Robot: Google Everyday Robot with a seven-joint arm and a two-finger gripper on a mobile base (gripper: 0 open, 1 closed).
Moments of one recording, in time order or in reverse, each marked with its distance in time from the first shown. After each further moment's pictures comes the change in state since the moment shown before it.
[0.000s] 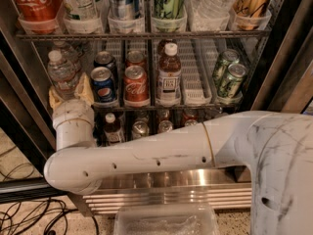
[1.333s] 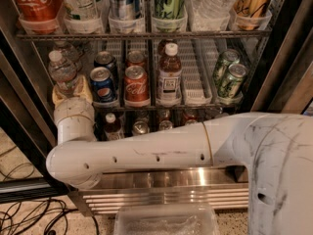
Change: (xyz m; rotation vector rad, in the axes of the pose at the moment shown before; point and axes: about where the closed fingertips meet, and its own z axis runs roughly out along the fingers) arm 0.014 0.005 0.014 -0.022 0.048 0.050
